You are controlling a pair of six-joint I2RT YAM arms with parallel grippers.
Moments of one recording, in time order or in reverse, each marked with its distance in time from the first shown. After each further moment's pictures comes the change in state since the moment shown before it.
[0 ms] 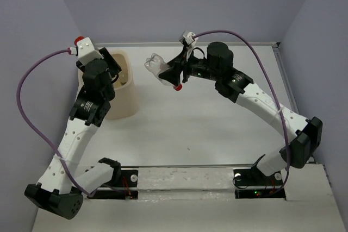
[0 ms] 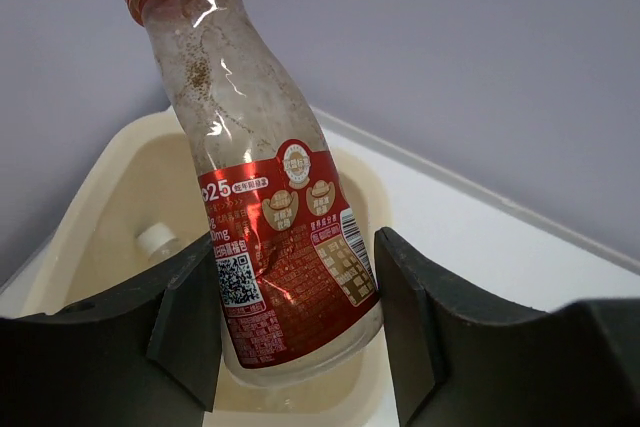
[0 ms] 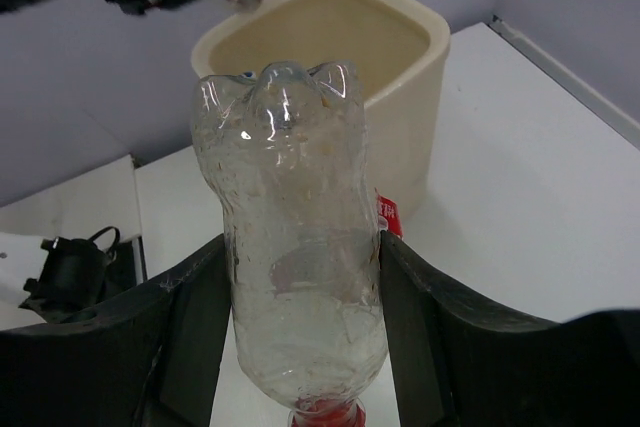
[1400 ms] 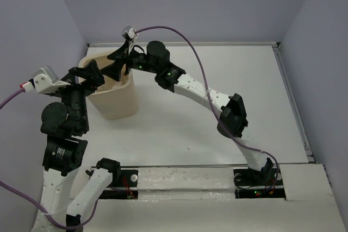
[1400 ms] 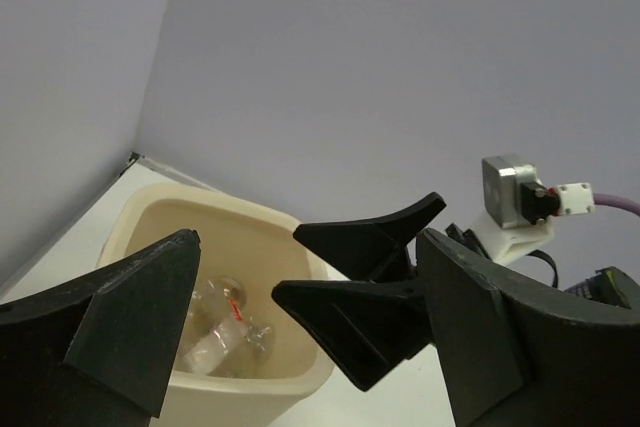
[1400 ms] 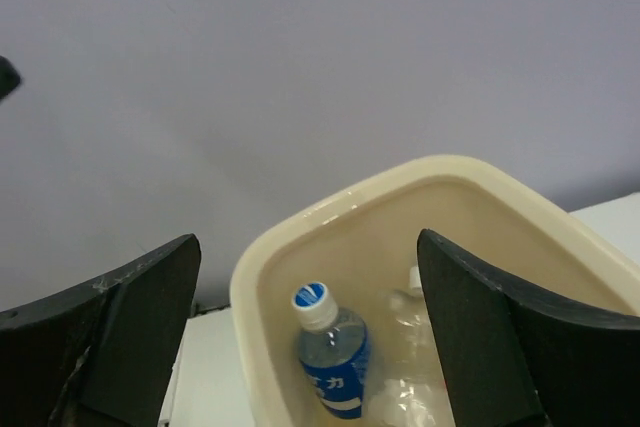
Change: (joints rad) left arm 0.091 -0.349 -0.088 0.033 0.159 -0.019; right arm 0.202 0.861 0.858 0.296 0.032 0.222
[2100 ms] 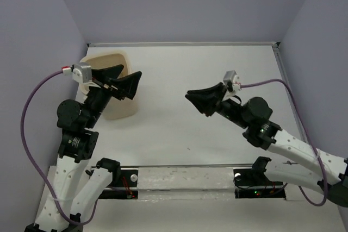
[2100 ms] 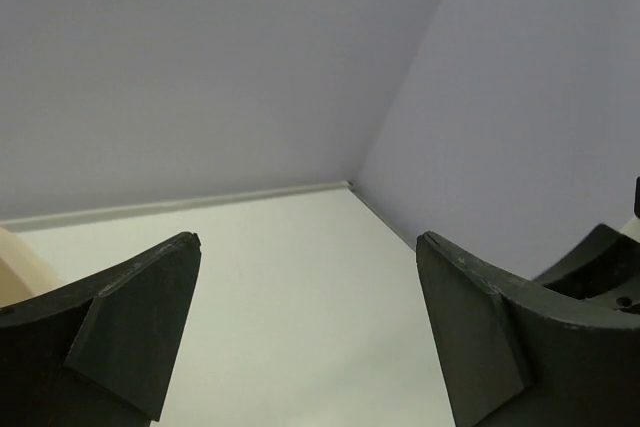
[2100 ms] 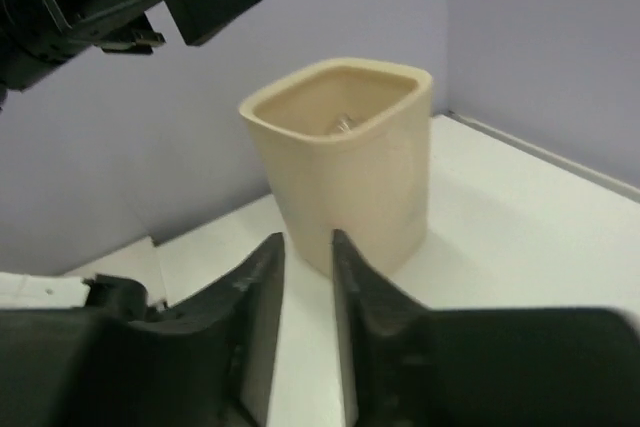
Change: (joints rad) left arm 0.000 0.019 -0.170 0.303 0.717 -0.085; right arm -0.001 -1.361 -1.475 0.174 0.323 -0.134
